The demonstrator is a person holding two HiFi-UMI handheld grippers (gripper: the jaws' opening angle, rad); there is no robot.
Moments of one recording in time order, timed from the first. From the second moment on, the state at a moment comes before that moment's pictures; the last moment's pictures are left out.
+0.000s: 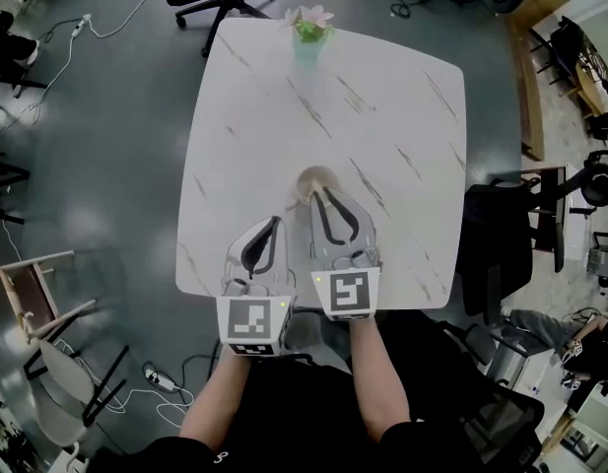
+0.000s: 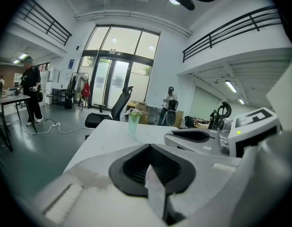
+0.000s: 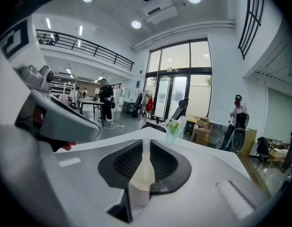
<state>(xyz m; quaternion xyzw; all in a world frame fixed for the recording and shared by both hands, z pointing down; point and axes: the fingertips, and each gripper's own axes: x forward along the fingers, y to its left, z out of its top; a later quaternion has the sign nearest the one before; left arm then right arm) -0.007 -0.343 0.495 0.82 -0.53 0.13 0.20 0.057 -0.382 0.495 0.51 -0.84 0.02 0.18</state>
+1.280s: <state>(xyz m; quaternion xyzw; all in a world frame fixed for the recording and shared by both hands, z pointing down) 0.003 -0.218 0.358 0.83 -0.55 0.07 0.02 0.091 -0.222 0.376 0.49 -0.87 0.08 -0.01</state>
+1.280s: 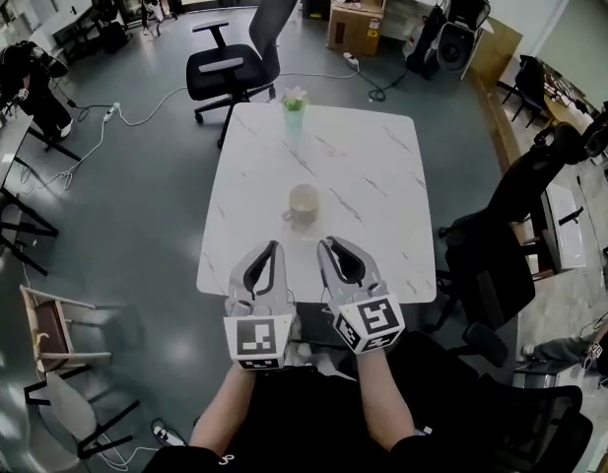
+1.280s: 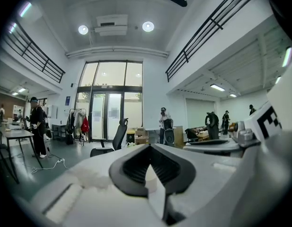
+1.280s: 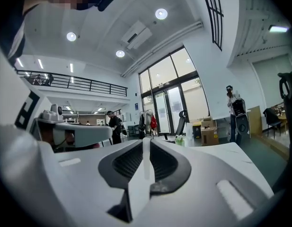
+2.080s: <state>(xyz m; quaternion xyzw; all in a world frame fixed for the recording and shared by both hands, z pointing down) 0.002 -0.198 0.358 0.83 -0.55 0.08 0.01 0.087 -0.200 0.364 0.49 -0.87 0.07 -0.02</state>
